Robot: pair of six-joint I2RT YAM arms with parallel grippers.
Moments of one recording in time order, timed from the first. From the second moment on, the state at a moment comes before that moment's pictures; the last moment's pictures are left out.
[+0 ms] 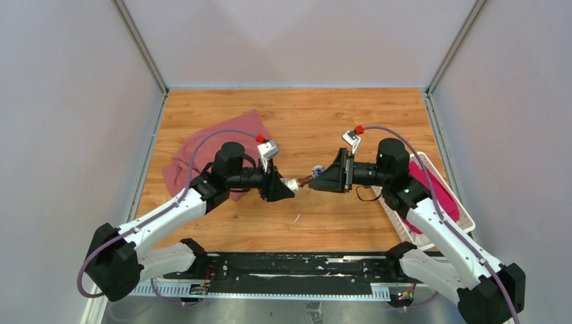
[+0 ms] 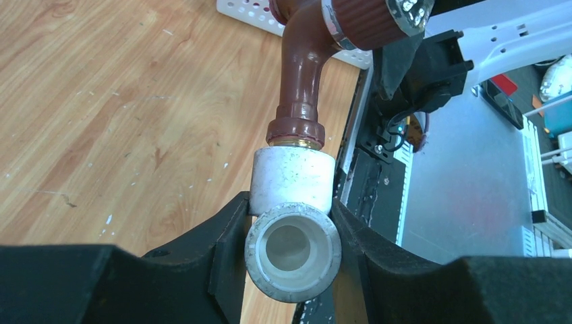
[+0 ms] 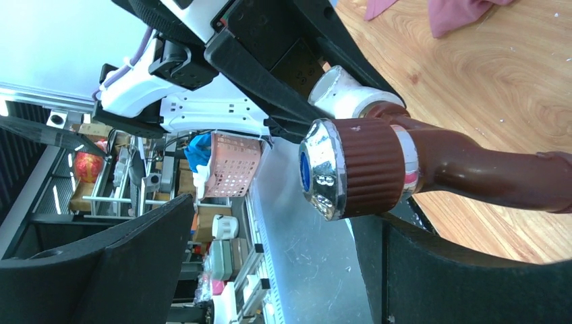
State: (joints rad) left arm -0.65 1.10 0.69 0.04 0.72 -0.26; right arm 0.47 0.88 0.71 -0.04 -0.90 0.94
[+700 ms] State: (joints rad) left arm -0.65 1.10 0.69 0.00 0.81 -0.23; right arm 0.47 1.04 0.81 0.01 -0.88 0.92
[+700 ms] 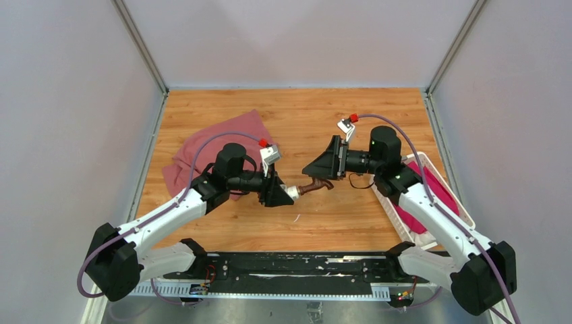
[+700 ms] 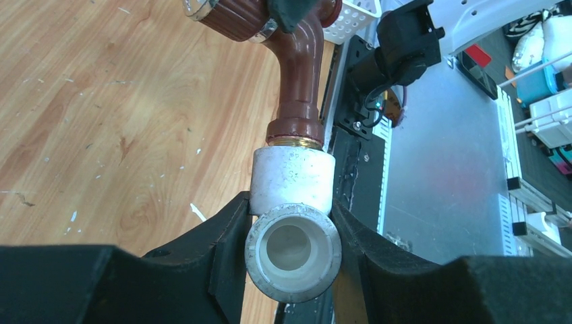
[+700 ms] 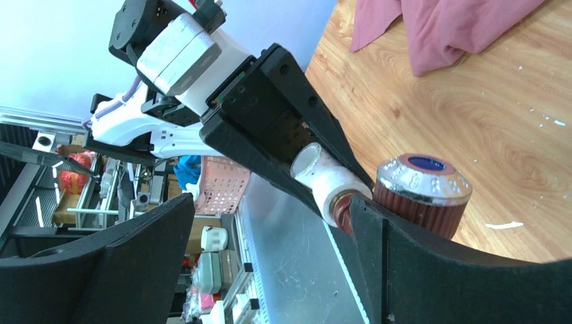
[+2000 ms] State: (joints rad) left arm -0.66 1.08 0.71 -0.09 0.72 -0.18; right arm 0.47 1.03 0.62 0.05 -0.91 0.88
